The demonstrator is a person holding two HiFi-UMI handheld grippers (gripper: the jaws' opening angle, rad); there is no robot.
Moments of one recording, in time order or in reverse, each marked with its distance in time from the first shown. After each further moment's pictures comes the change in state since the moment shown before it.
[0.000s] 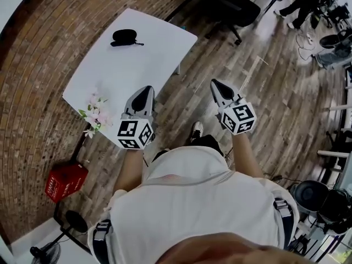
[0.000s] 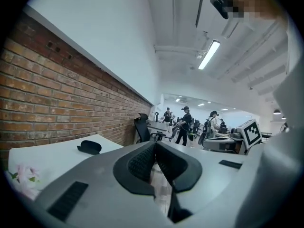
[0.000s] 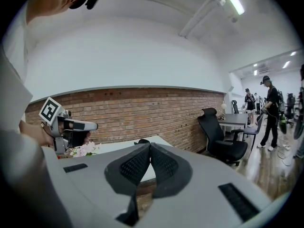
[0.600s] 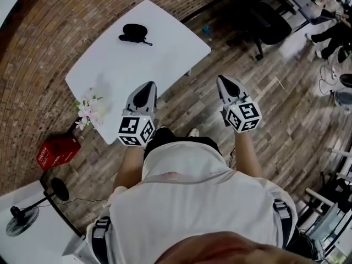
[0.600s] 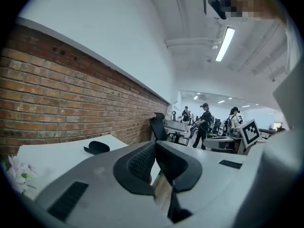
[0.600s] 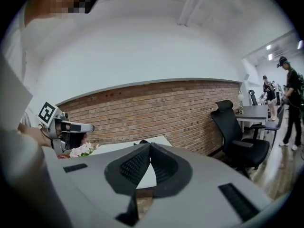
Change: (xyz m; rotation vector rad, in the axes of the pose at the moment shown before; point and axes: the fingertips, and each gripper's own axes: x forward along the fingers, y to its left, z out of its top) left arm 0.108 0.011 0.007 -0.025 0.006 0.236; right arm 0.104 -0.121 0.012 0.023 0.026 0.205
